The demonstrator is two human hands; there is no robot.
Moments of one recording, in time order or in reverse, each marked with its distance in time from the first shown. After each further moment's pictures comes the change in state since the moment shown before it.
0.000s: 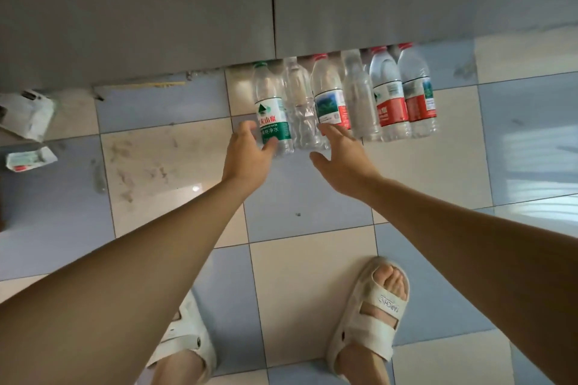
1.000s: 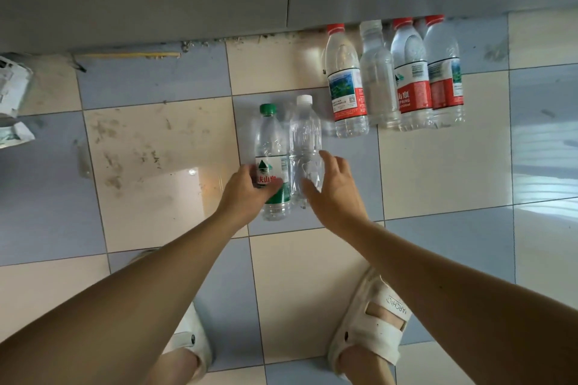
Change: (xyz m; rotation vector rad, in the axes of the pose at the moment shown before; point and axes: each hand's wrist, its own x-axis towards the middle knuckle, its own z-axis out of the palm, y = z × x) left_hand -0.025 -0.083 0.030 -0.112 -0.244 -0.188; right_hand -0.024 0.019 0.087 0.131 0.014 0.127
